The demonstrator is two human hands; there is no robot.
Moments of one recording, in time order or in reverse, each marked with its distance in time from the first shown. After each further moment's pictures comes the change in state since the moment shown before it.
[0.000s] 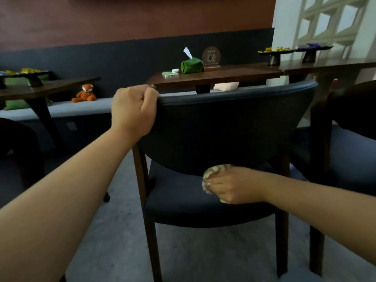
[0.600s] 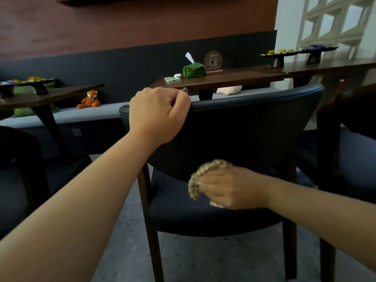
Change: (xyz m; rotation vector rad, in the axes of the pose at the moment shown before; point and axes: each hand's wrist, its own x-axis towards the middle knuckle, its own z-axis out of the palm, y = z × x) left_hand 0.006 0.048 0.015 0.146 -0.032 0.156; right_hand 0.004 0.011 0.002 -0.028 0.351 0.023
